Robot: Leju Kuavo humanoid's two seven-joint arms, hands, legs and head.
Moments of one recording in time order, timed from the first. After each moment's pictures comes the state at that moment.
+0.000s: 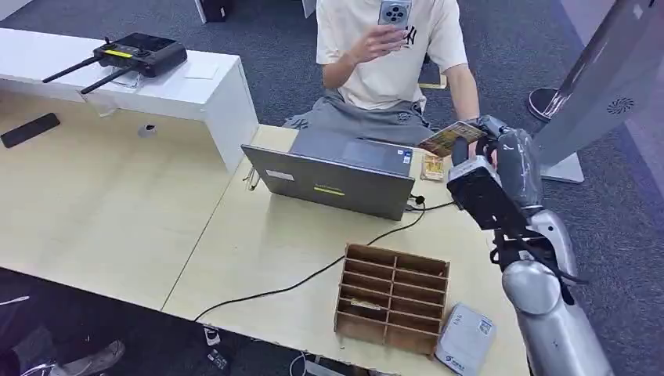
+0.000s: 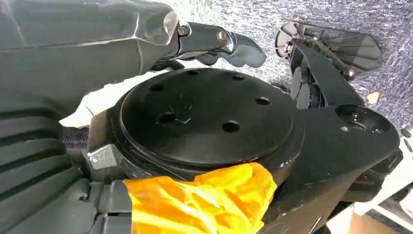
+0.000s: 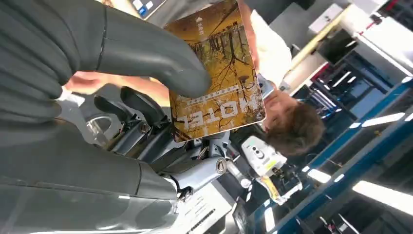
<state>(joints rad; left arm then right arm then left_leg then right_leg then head) -0.02 -0.05 -1.11 -0.05 1.42 -0.02 -0.08 -0.57 -0.09 0.42 -1.38 0.52 -0.17 -0.04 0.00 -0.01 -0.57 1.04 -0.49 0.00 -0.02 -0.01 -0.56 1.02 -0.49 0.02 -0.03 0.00</state>
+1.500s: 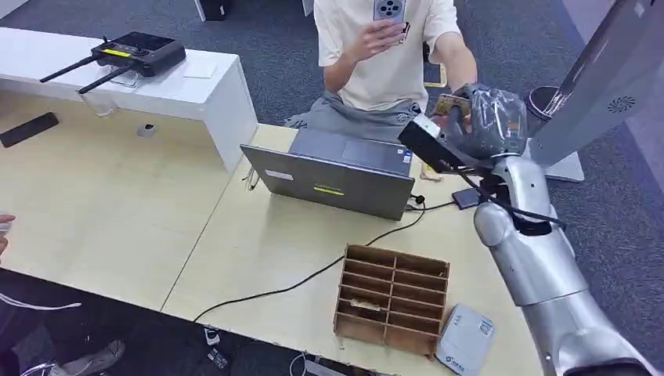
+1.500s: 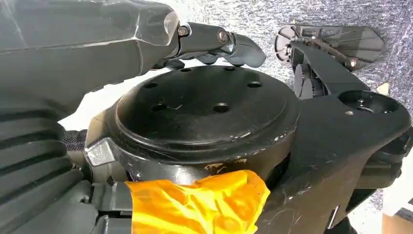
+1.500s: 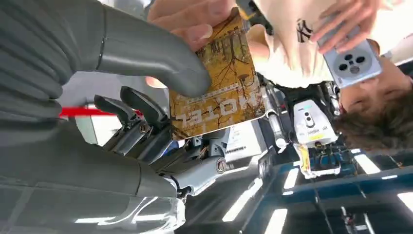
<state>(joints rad) -0.03 -0.01 -1.16 -0.13 1.36 0.01 -0.05 -0.86 -0.02 0.51 -0.88 0.96 -0.29 0.06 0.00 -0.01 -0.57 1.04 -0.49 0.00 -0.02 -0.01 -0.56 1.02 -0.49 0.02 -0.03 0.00</state>
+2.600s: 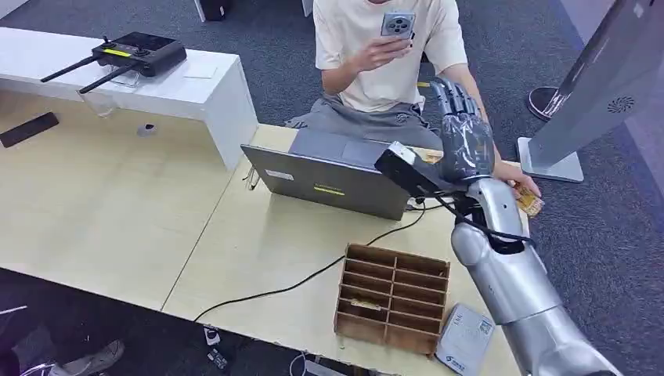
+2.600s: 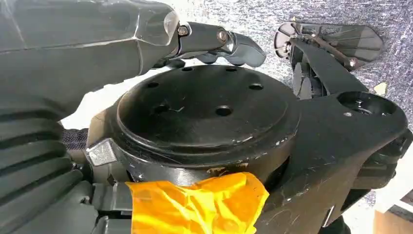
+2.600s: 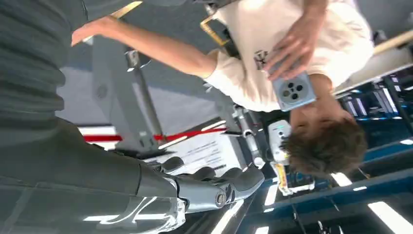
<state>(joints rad) -0.02 -0.01 -1.16 -0.13 1.40 -0.01 -0.06 -0.77 0.02 0.54 -0.93 0.86 -0.32 -0.01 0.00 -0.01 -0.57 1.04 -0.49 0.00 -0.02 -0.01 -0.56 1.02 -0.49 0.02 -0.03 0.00</state>
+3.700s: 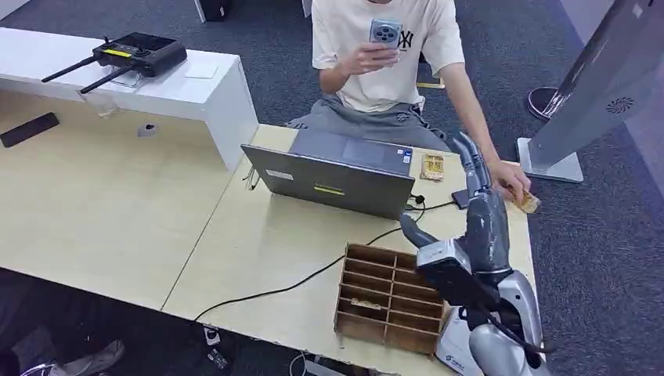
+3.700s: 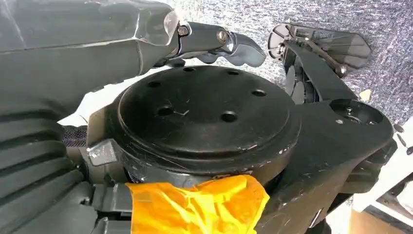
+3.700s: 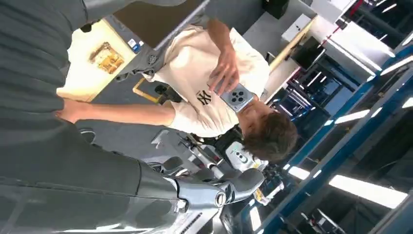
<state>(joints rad) -0.03 -0.08 -1.16 0.00 1.46 -0.06 -0.12 -0.27 -0.04 0.48 -1.57 0.61 -0.29 -0.16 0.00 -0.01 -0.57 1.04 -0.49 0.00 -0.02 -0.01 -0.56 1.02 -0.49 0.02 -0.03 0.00</state>
